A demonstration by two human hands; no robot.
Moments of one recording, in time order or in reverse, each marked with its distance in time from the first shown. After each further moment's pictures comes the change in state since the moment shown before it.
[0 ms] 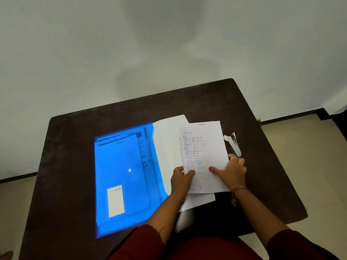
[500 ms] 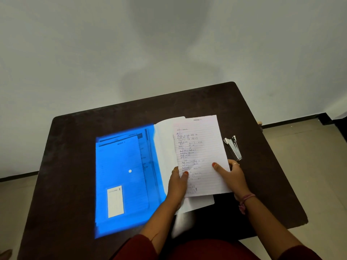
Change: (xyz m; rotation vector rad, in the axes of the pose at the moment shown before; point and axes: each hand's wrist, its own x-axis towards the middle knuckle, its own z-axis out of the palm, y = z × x) left_hand 0.000 -0.011 -0.006 -0.098 -0.035 0.147; right_hand 0.000 0.013 -0.001 0.618 -0.157 0.023
